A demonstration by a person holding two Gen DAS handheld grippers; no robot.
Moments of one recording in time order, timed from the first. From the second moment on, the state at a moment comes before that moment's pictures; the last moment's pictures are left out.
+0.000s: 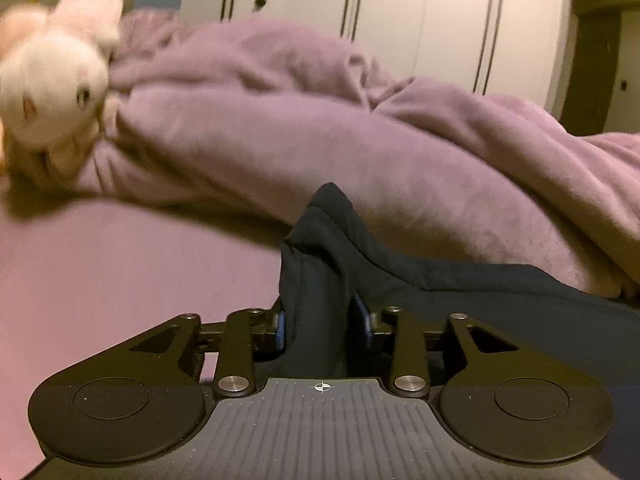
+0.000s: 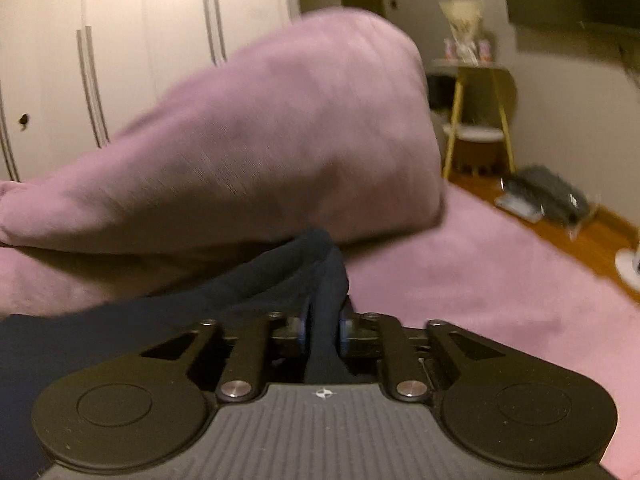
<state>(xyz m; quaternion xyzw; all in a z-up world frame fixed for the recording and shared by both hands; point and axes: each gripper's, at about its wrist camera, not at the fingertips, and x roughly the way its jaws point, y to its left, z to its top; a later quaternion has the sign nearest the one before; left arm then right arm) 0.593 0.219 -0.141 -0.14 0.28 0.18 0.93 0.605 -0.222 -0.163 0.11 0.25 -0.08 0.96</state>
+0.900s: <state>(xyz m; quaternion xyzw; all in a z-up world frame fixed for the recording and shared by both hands) 0.501 0.276 -0.108 -0.21 0.36 0.10 0.90 0.520 -0.289 -0.144 0.16 0.31 -0.01 0.94</state>
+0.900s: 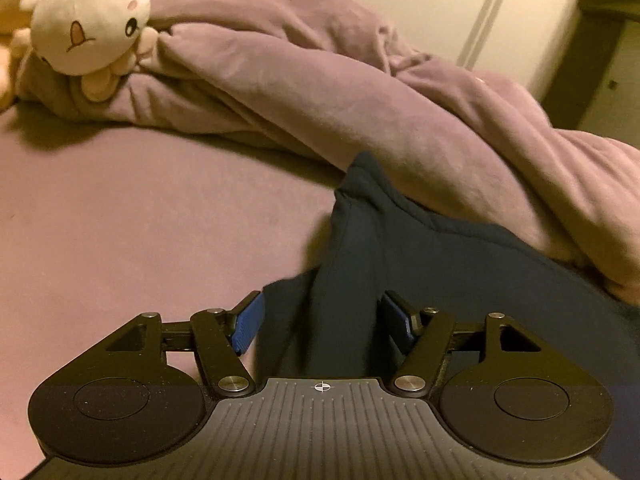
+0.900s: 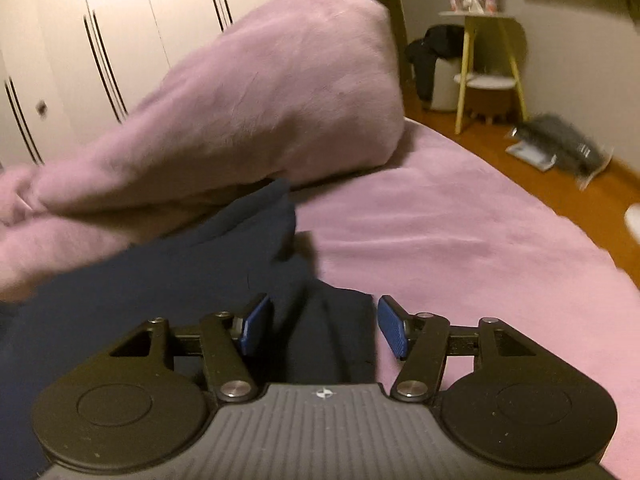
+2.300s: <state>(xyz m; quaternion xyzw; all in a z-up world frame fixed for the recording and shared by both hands) 0.473 0.293 -0.106 -0.39 0.36 -0.09 0.84 0.487 -0.331 -0.186 0.46 0.33 0.27 0.78</state>
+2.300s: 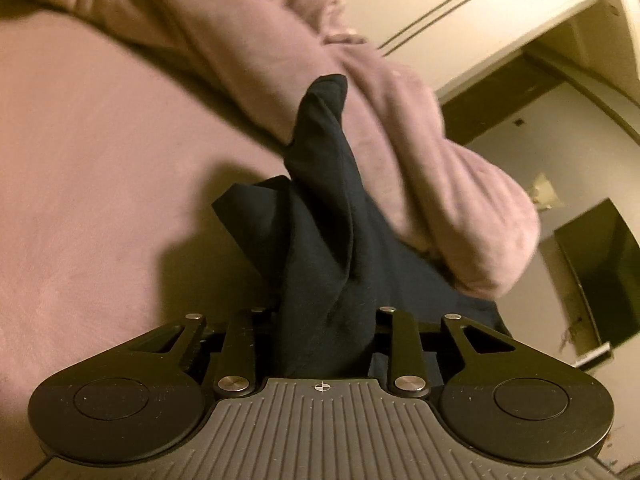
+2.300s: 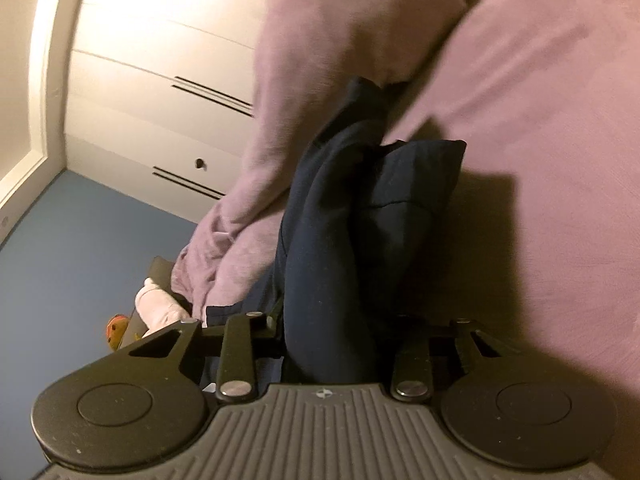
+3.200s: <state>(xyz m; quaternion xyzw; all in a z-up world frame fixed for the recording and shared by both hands) 0.276 0.286 -0.064 -0.34 0.50 0.04 0.80 0.291 -0.354 -0.143 0.40 0.42 0.16 0.80</state>
